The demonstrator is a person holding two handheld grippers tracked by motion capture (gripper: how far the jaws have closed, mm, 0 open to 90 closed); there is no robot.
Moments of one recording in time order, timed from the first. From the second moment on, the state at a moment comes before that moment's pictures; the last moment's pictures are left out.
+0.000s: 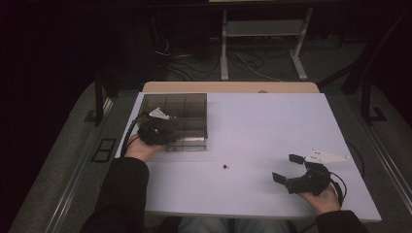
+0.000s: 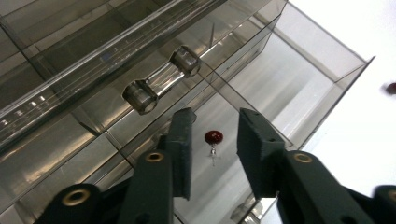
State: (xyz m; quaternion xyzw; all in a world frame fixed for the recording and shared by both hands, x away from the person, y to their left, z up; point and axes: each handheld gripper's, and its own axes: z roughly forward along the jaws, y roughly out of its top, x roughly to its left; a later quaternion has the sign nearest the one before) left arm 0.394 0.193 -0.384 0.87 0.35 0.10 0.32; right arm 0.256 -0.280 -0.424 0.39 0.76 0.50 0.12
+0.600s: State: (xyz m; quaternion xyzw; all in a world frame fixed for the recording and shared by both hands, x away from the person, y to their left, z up) left arm 0.367 0.162 -0.343 0.86 0.31 0.06 0.41; right arm 0.256 -0.281 -0.423 0.39 0.76 0.50 0.12
